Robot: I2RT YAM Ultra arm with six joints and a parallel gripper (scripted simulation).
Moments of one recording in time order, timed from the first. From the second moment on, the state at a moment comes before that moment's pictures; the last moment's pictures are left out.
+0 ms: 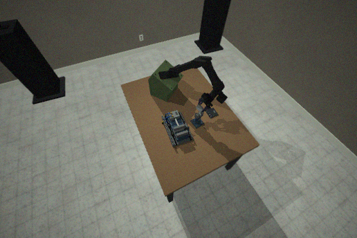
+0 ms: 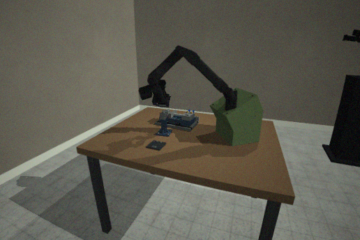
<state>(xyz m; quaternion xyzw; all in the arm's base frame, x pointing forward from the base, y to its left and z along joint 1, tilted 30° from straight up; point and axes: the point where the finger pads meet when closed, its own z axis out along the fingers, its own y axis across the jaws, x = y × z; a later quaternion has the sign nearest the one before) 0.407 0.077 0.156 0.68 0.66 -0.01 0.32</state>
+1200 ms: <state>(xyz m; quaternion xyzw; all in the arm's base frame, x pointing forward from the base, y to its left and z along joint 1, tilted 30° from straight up) 0.424 0.089 0.129 0.68 0.66 0.00 0.32</state>
